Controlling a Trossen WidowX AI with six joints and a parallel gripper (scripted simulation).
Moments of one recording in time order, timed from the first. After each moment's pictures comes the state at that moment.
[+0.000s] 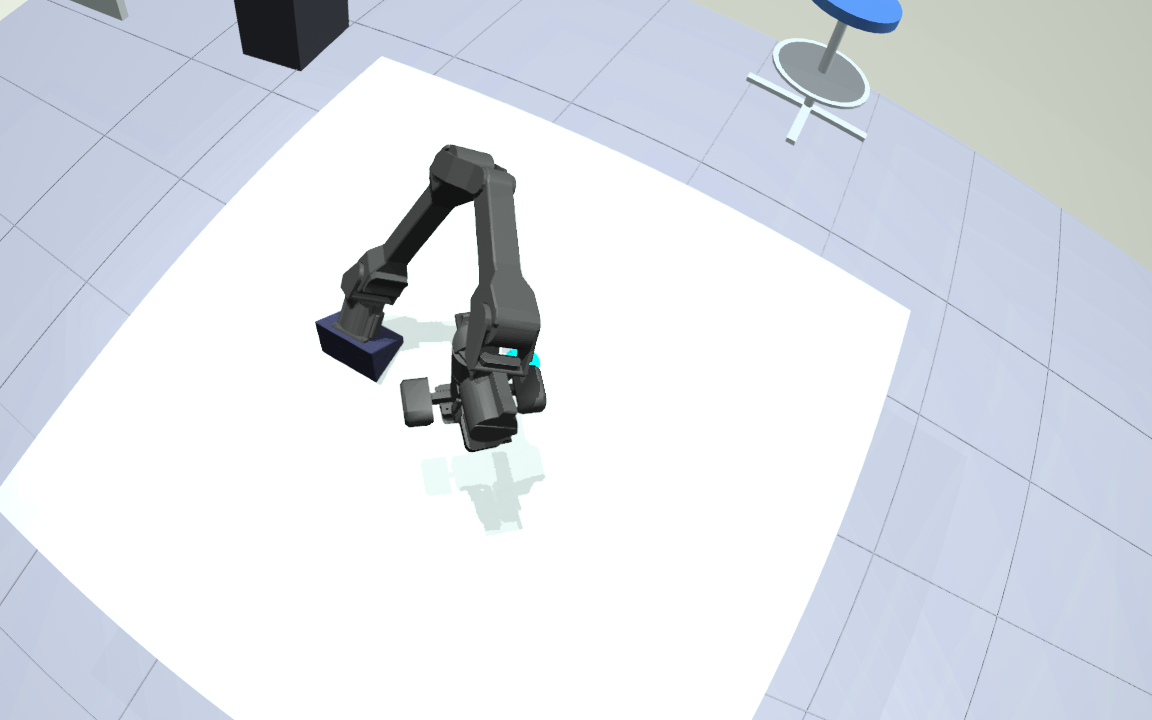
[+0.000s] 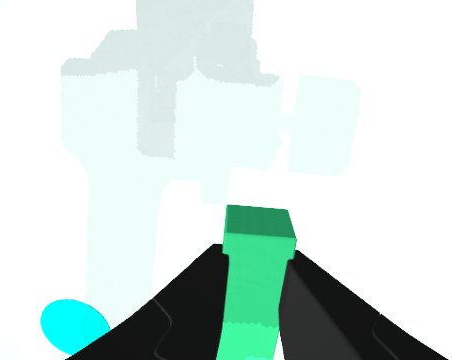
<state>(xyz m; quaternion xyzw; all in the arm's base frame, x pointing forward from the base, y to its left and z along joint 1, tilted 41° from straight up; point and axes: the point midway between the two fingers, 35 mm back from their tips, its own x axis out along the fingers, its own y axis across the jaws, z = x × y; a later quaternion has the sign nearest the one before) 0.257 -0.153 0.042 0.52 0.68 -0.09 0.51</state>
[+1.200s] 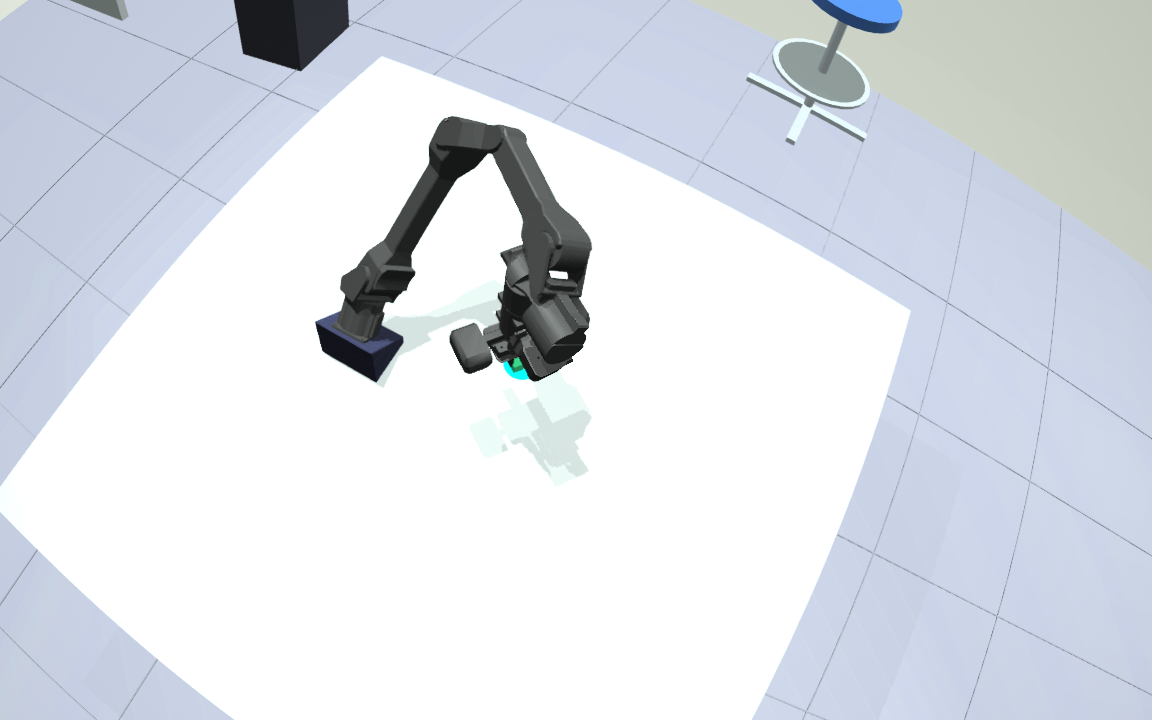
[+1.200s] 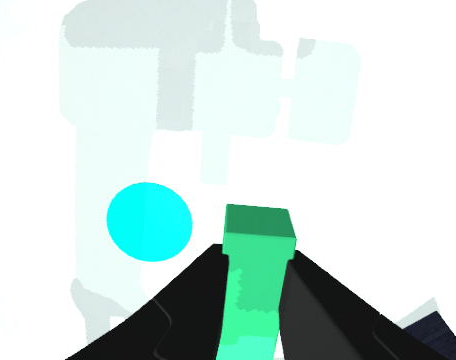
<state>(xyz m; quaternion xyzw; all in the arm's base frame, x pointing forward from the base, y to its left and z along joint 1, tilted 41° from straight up) 0.268 -0.066 0.119 0.45 0.69 0.00 0.57</state>
